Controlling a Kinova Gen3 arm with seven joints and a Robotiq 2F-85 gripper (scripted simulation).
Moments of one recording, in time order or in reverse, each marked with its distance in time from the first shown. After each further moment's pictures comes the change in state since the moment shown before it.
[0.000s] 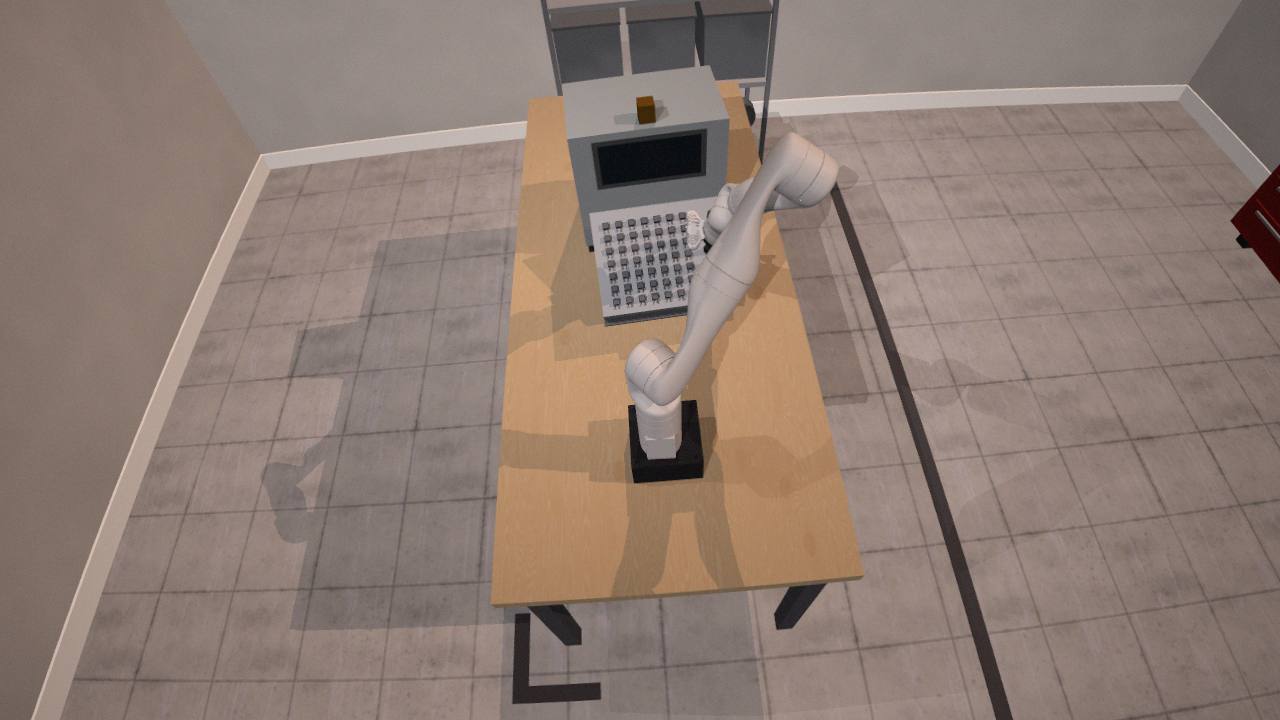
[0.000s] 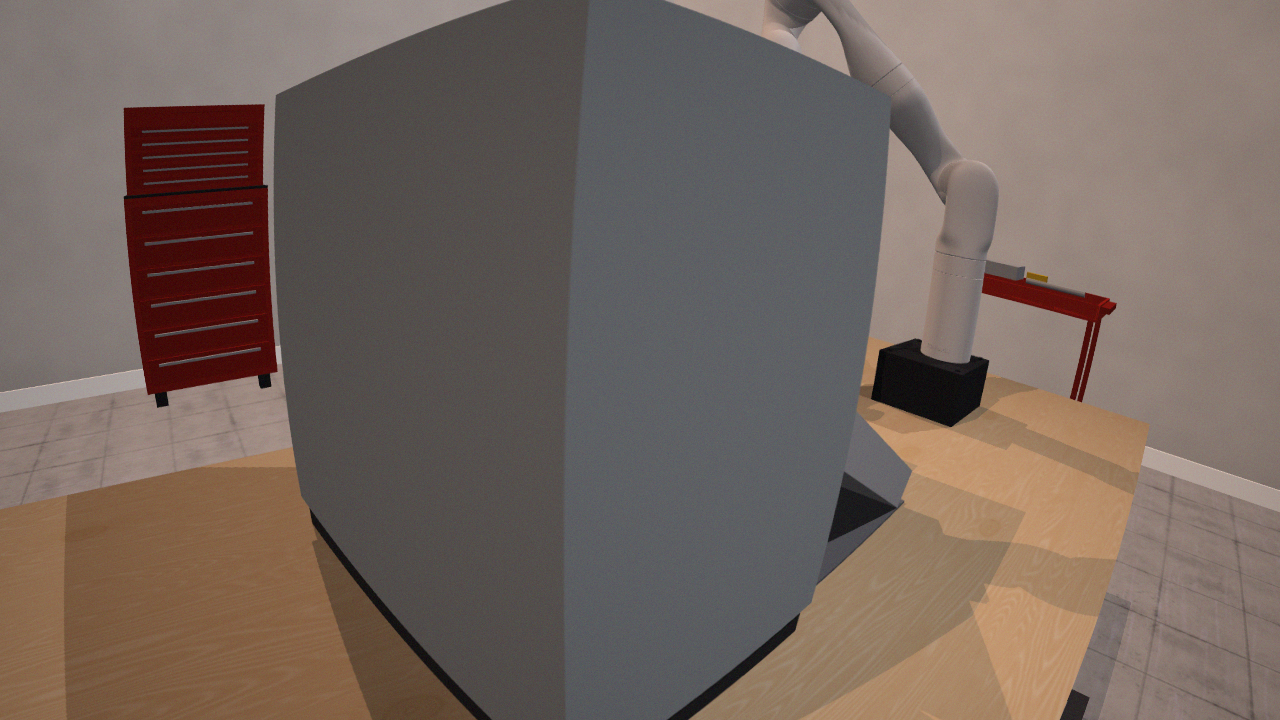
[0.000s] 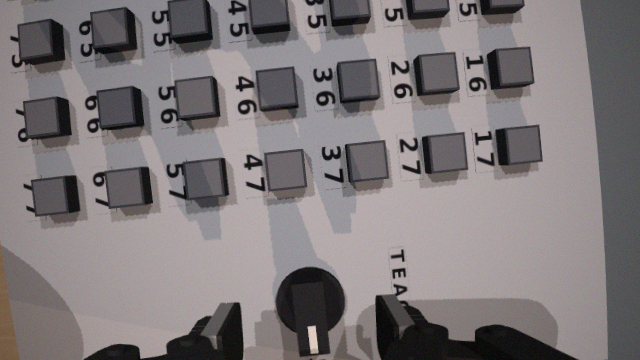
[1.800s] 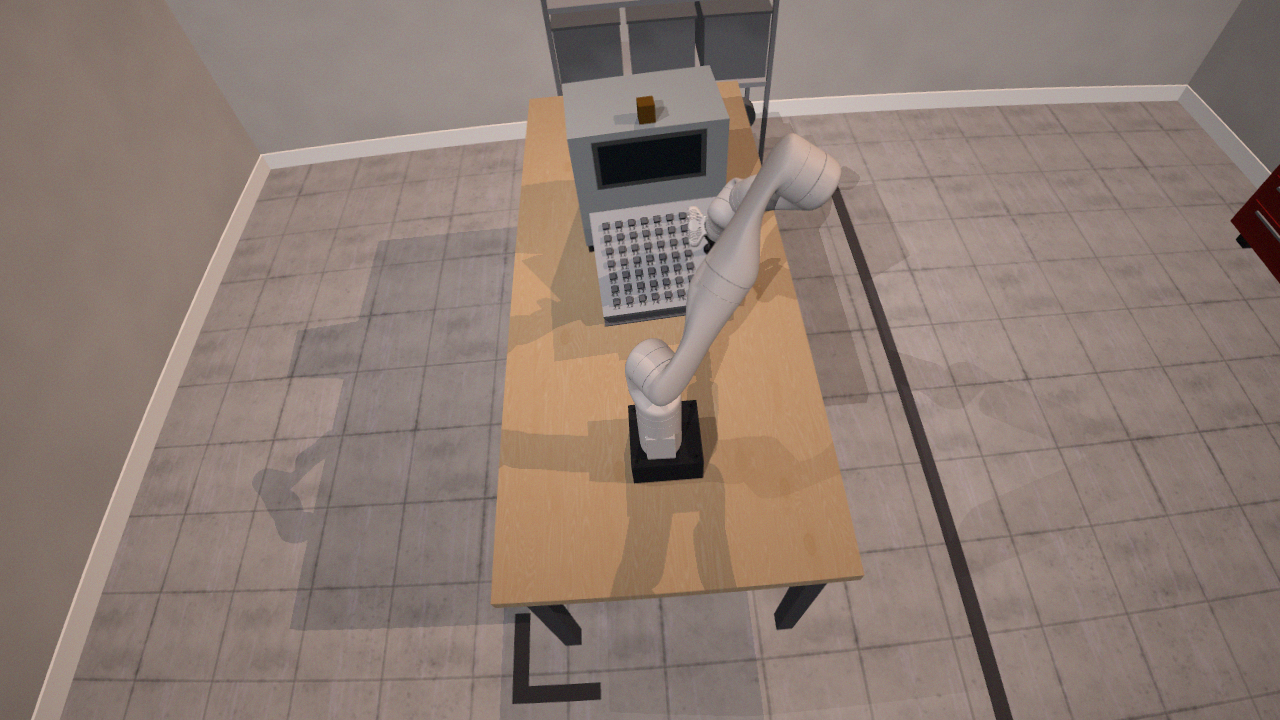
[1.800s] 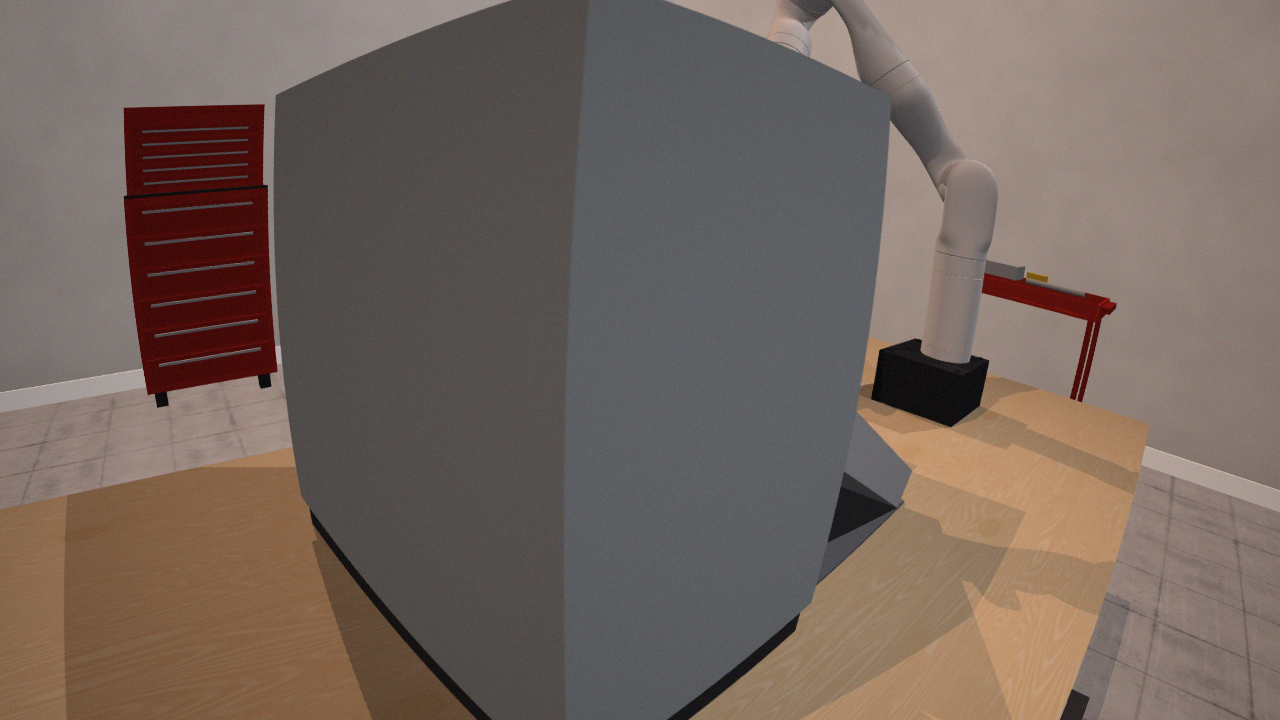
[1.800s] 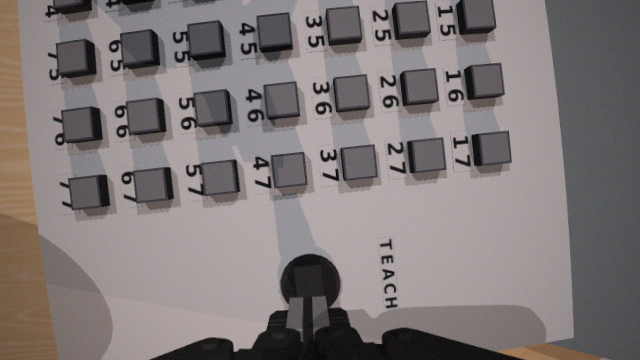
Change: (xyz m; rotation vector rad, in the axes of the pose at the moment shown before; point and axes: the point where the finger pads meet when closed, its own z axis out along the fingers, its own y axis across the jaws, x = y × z) arm 0.000 0.000 -0.031 0.002 0.002 0.000
